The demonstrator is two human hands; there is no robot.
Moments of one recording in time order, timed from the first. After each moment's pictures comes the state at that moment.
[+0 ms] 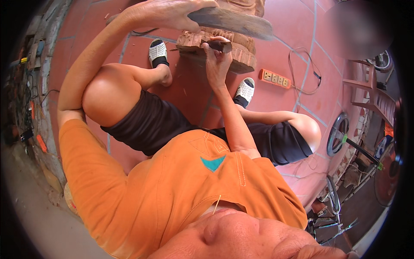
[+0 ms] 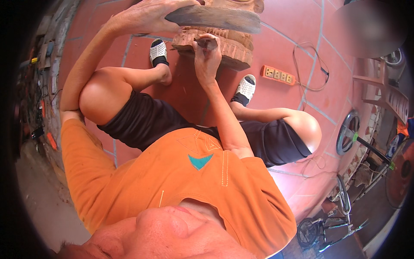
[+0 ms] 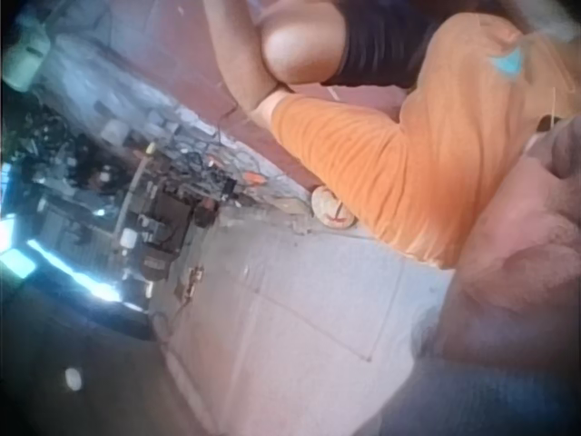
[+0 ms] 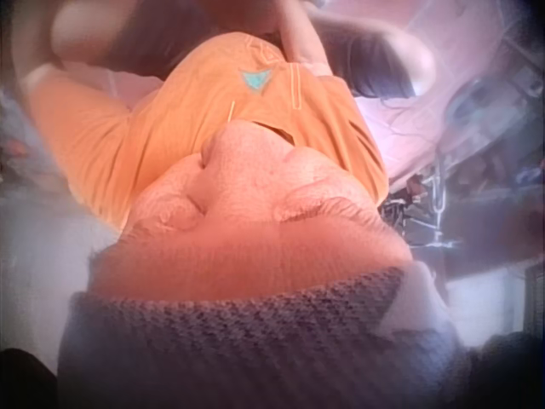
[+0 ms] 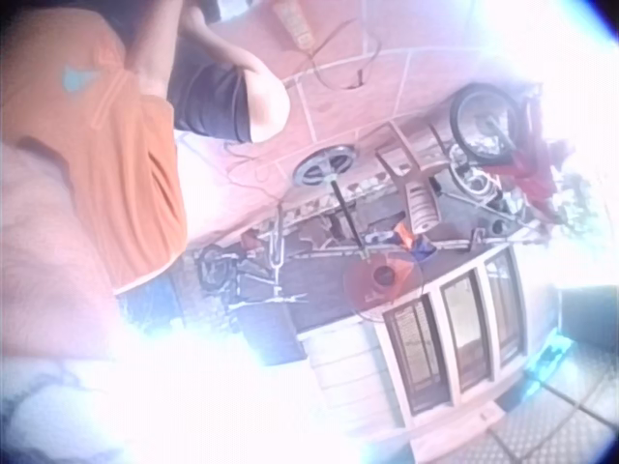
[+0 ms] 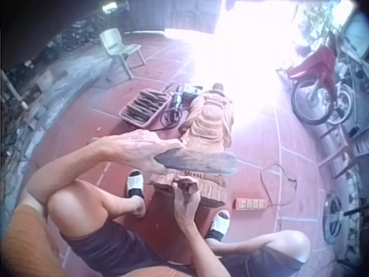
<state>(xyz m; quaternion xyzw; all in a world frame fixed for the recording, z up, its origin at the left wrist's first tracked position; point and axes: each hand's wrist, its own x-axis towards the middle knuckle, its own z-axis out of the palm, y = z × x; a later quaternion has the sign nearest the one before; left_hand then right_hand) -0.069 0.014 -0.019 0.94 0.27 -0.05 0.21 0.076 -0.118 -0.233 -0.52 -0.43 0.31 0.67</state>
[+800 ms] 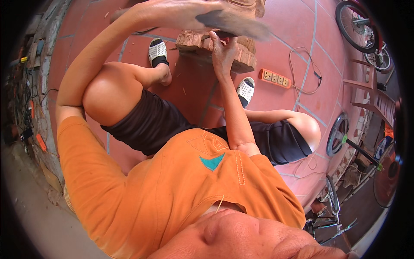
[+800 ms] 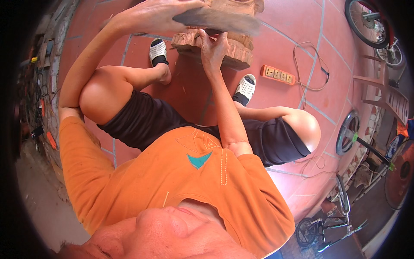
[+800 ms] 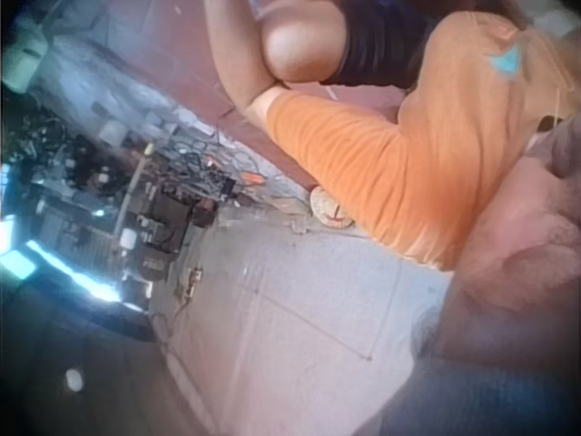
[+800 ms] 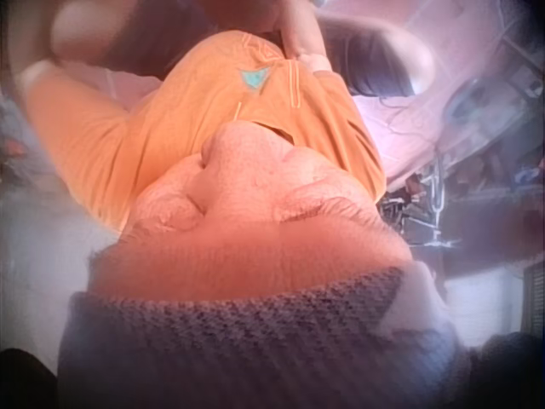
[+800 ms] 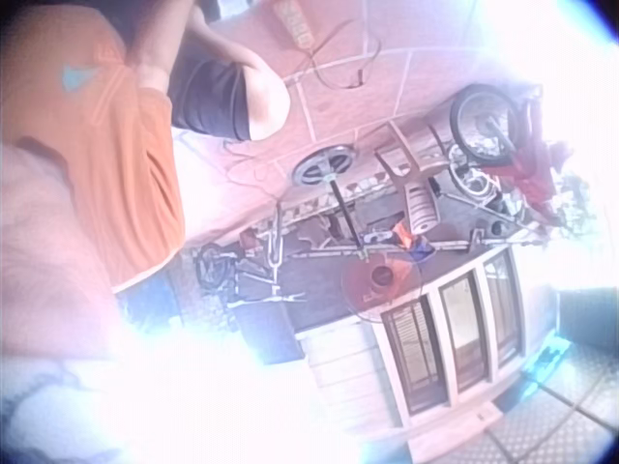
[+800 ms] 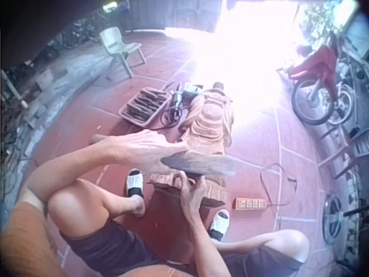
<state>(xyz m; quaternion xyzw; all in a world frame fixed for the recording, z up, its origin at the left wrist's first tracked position) -0.051 0.008 -0.011 0.94 0.26 -0.07 0.22 0.097 -0.087 -0.233 -0.59 -0.45 0.23 0.63</state>
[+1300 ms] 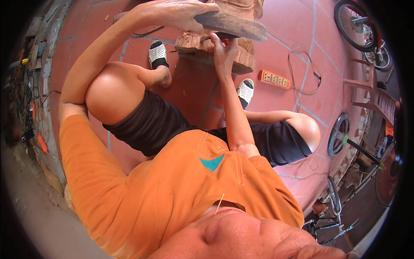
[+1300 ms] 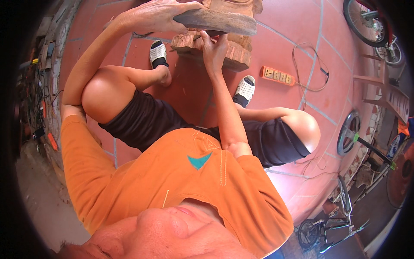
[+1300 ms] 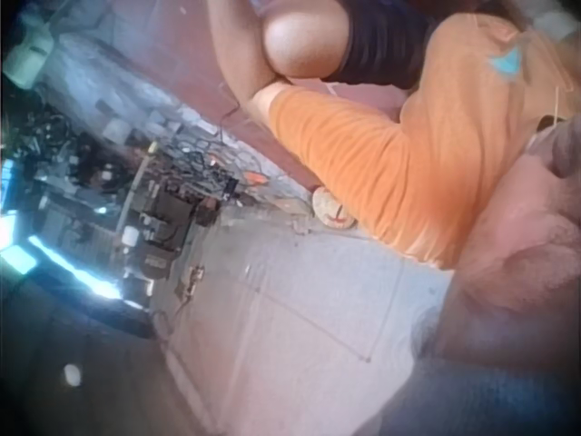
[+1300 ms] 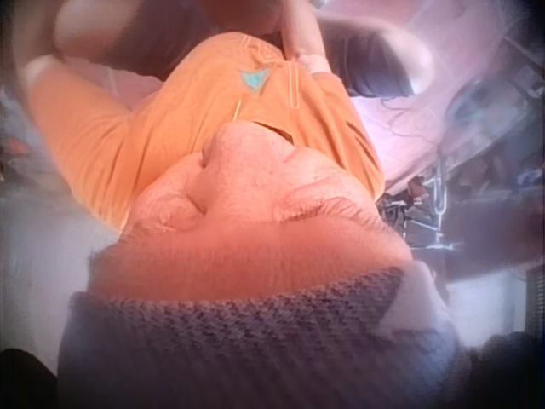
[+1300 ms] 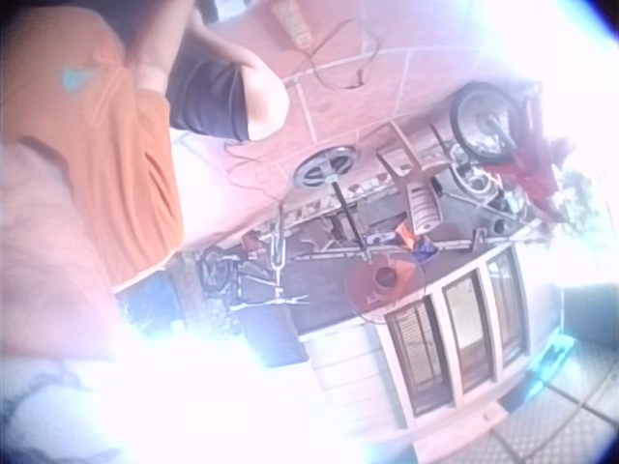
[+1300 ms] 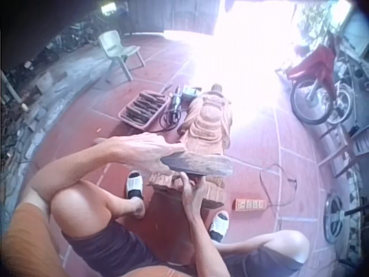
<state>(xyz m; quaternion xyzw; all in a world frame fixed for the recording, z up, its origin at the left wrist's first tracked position) -0.046 0.013 -0.007 0.92 0.28 -0.14 0.22 0.103 -0.086 -0.231 -0.58 -0.42 0.30 0.63</state>
